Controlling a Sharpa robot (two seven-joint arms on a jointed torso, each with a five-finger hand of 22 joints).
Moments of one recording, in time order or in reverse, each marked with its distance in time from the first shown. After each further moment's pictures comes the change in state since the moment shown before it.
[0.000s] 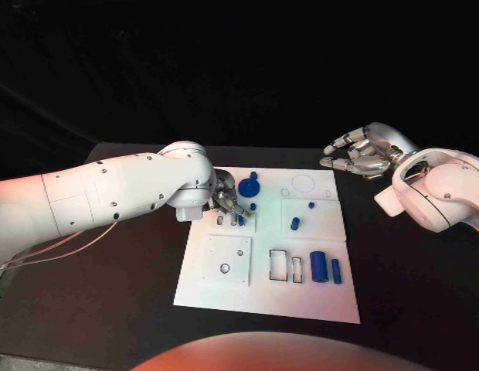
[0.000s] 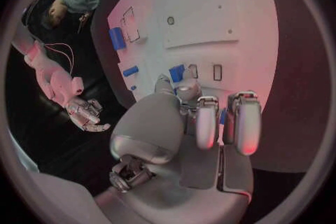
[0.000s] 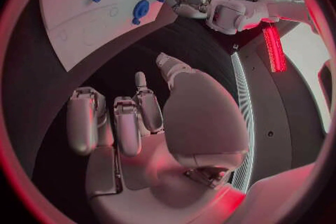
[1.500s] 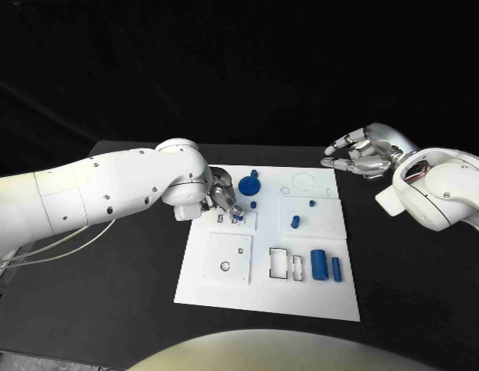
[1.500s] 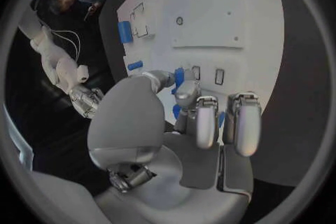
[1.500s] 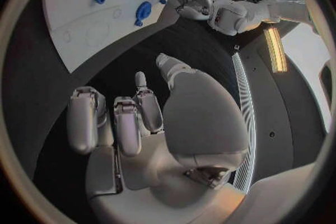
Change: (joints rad) left arm 0.002 -0.026 -0.002 0.004 0.107 -0.037 0.014; left_hand -0.085 -0.442 1.018 0.026 0.213 0.007 -0.020 0.115 0.146 0.057 -0.024 0.039 0.061 -0.003 -0.018 0.000 0.000 -0.016 0.000 -0.015 0.016 0.000; right arm -0.006 0.004 -0.002 -0.015 -0.001 0.013 -0.002; right_hand 0.000 0.000 0.008 0.003 0.014 0.000 0.000 0.004 0.003 0.000 0.000 0.000 0.000 0.000 0.000 -0.004 0.000 0.000 -0.007 0.000 -0.004 0.000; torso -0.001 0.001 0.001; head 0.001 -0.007
